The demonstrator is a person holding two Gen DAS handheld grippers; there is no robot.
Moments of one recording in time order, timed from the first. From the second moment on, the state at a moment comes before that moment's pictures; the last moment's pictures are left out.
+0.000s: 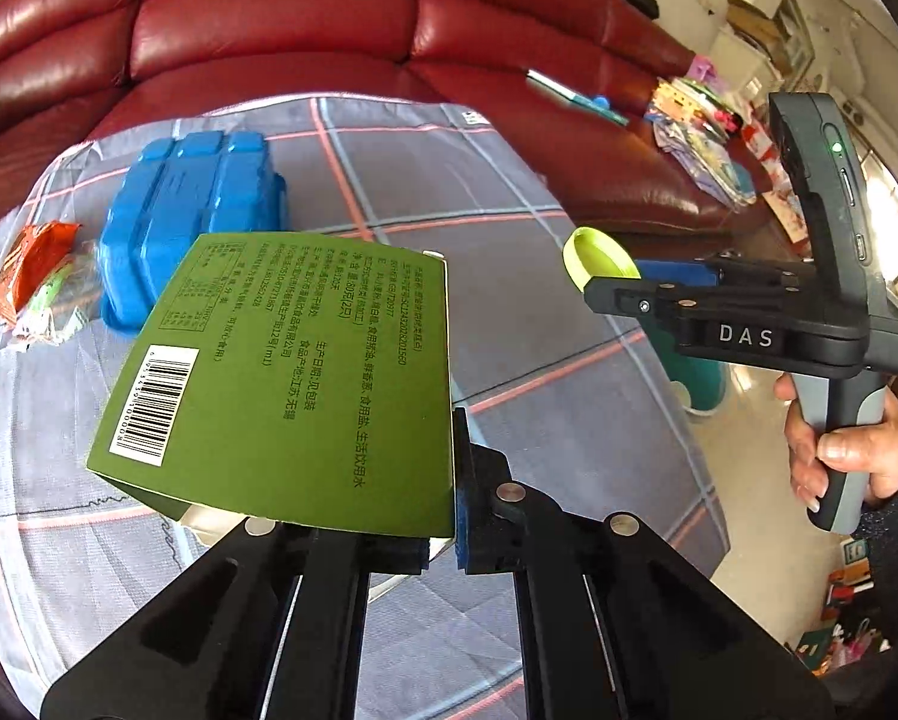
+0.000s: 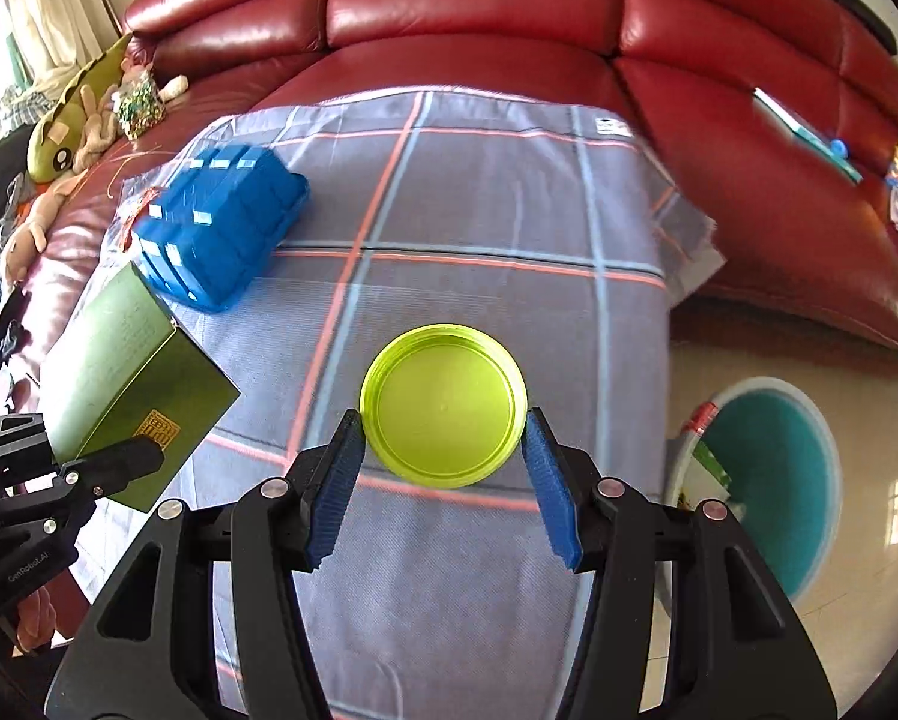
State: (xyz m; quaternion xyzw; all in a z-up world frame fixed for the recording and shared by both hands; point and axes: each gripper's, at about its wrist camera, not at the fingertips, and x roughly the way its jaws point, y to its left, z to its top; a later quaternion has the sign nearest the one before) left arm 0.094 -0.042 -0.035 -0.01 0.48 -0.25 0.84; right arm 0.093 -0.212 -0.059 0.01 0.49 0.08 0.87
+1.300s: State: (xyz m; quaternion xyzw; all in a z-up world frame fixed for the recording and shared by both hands) left arm 0.110 -0.381 -0.074 0.13 0.51 -0.46 0.72; right arm 0.015 -0.490 -0.077 0.15 0.47 -0.11 0.86
